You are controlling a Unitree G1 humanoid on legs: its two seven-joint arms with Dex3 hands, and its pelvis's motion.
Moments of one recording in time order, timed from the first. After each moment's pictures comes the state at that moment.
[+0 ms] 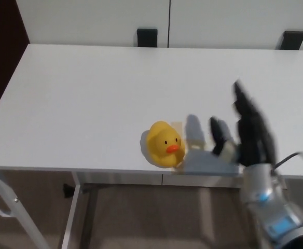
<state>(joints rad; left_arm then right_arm) 0.01 0.51 0.07 1.29 0.11 -0.11 0.03 -0.51 -0.17 0.22 0.56 -0.38 -0.02 -0.48</state>
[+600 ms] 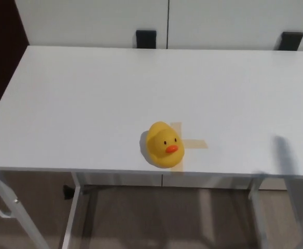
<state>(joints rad) 0.02 0.51 0.09 1.29 0.10 -0.11 0.03 -0.10 -0.61 -0.21 0.18 -0.37 -0.08 -0.42</state>
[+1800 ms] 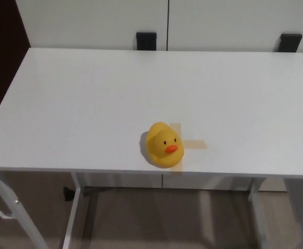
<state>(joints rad) 0.02 0.52 0.10 1.29 0.10 -0.11 0.03 0.17 -0.71 -0.43 1.17 -0.16 -0.32 -0.10</state>
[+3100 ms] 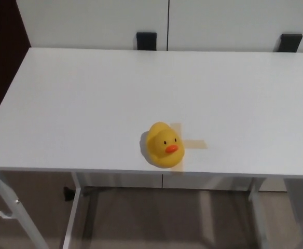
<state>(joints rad) 0.01 0.53 0.12 1.29 0.10 -0.11 0.03 0.11 -0.73 -0.40 1.25 -0.03 -0.35 0.07</state>
